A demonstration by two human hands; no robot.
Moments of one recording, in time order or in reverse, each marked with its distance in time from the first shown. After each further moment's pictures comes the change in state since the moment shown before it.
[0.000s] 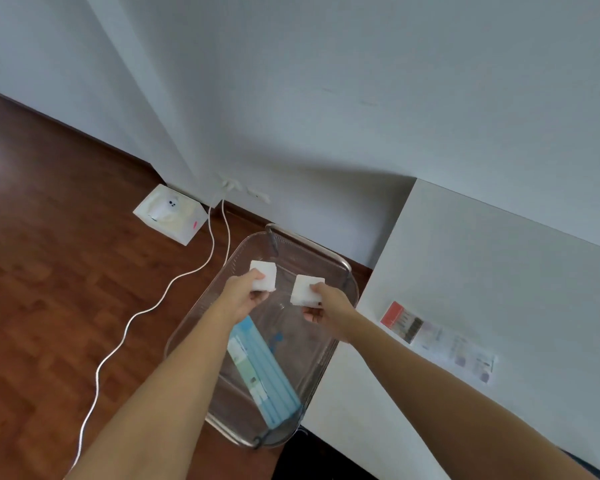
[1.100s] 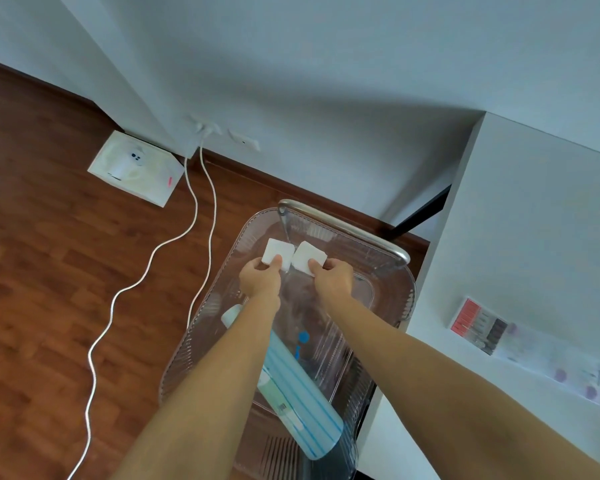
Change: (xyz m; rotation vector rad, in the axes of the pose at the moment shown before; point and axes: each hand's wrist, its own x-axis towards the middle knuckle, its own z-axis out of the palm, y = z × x) left_hand 0.139 -0.043 0.002 0.270 0.413 0.081; right_hand 0.155 0.033 0.050 -0.378 0.537 -0.181
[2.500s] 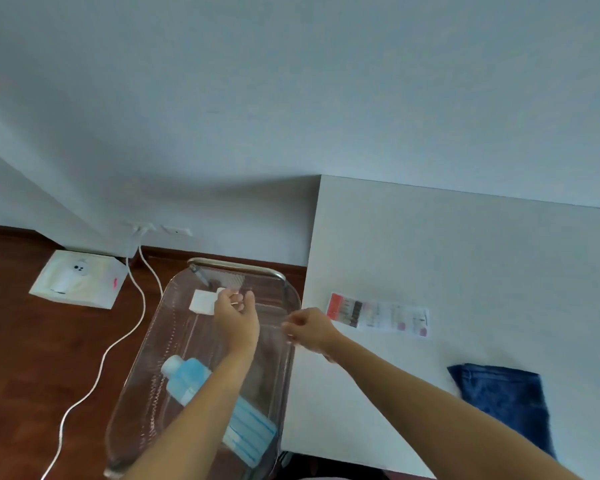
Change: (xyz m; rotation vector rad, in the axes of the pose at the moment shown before) left_hand -0.194 0.018 0.004 0.280 -0.163 0.653; right_hand -0.110 0.012 -0.188 -0.206 -0.319 -0.264
